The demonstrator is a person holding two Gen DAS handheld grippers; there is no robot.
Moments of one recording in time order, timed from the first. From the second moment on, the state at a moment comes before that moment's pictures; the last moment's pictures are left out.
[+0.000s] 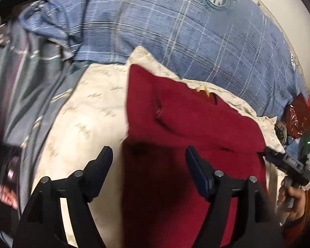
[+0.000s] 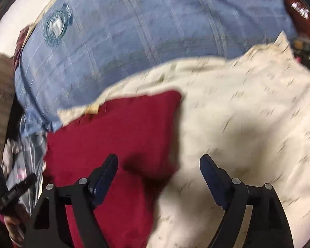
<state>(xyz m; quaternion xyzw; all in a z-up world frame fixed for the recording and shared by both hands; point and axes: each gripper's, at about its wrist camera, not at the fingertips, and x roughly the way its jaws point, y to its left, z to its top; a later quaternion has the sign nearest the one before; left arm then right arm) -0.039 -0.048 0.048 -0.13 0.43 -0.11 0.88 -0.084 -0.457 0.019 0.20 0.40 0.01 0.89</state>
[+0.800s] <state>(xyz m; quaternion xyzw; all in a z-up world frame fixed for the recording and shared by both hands) -0.086 -0.035 0.011 -0.14 0.45 -0.12 0.87 -0.138 -0.408 -0.003 0.12 0.43 0.05 0.90</state>
